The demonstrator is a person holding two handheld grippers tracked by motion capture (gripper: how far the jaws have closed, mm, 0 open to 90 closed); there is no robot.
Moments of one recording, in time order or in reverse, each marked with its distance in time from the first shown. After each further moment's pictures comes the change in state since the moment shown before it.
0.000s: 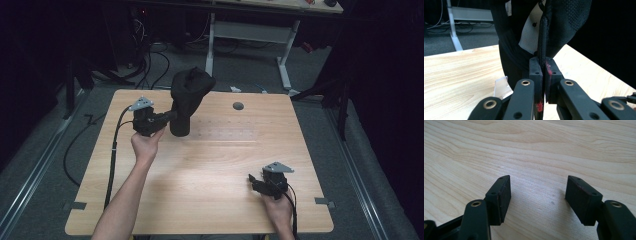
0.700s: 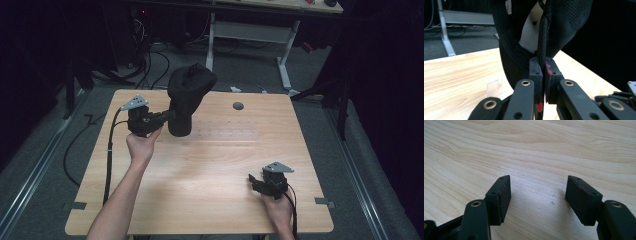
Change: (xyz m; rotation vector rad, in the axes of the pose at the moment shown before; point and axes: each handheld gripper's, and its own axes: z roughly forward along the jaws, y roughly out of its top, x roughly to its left) left arm -0.009 0.011 -0.020 -0.021 -0.046 -0.010; right arm 0.000 0.000 0.000 0.001 0.000 0.001
